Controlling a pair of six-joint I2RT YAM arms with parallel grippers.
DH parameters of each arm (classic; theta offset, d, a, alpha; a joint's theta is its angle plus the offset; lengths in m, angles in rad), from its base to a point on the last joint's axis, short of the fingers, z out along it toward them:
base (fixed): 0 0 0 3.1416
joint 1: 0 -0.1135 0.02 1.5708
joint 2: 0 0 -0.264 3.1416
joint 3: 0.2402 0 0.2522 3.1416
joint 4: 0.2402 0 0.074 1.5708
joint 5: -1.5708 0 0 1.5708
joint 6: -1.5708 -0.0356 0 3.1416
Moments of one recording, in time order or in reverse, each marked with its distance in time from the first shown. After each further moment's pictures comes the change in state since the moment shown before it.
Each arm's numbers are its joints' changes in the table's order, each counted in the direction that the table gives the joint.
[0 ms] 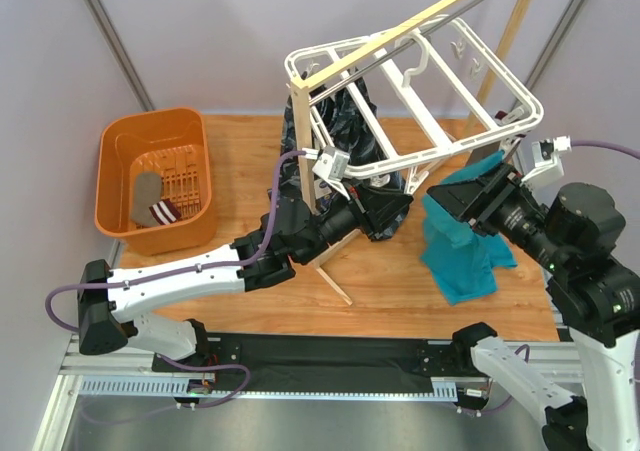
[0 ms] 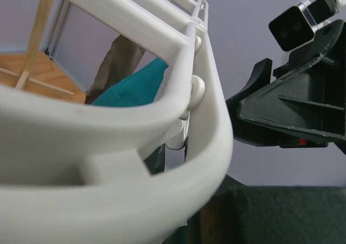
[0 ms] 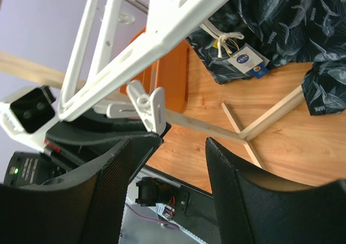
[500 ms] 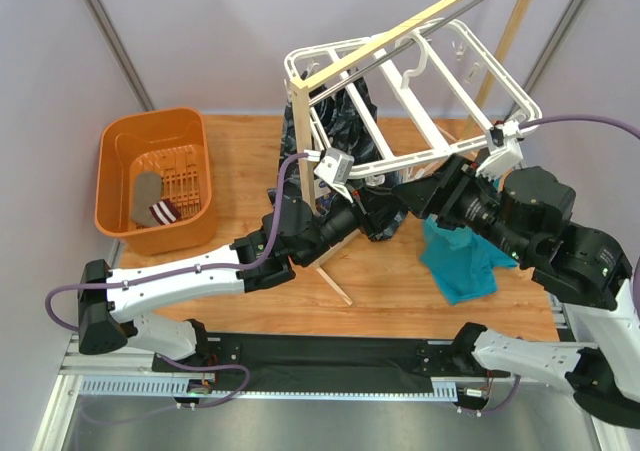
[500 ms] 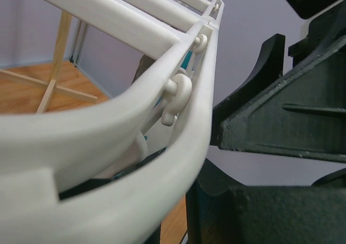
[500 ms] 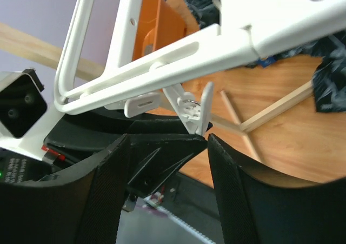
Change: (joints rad) left arm 0.016 0.000 0.013 0.035 0.045 -0.121; right arm -0.418 0.161 0.107 0.034 -0.375 -0.023
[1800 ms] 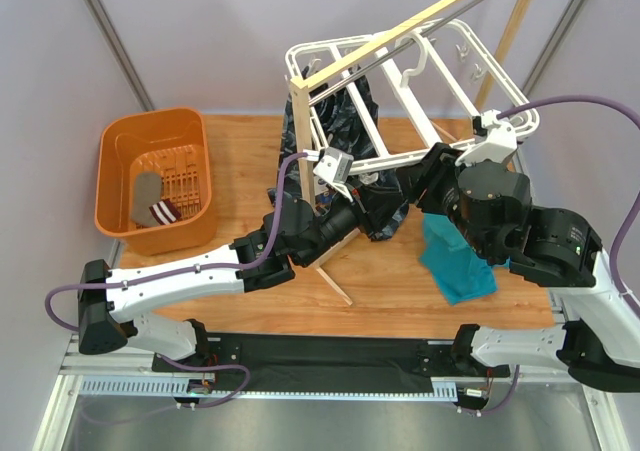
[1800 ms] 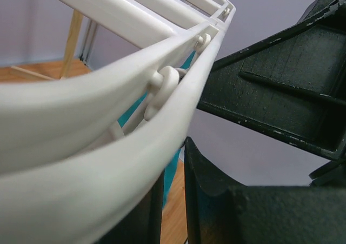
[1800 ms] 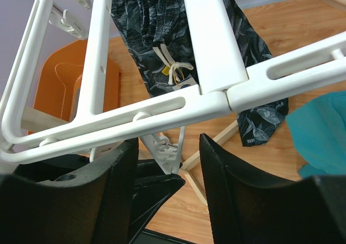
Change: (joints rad) left arm 0.001 0.000 0.006 0.026 0.035 -0.001; right arm -0.296 0.163 0.146 0.072 -0.595 0.130
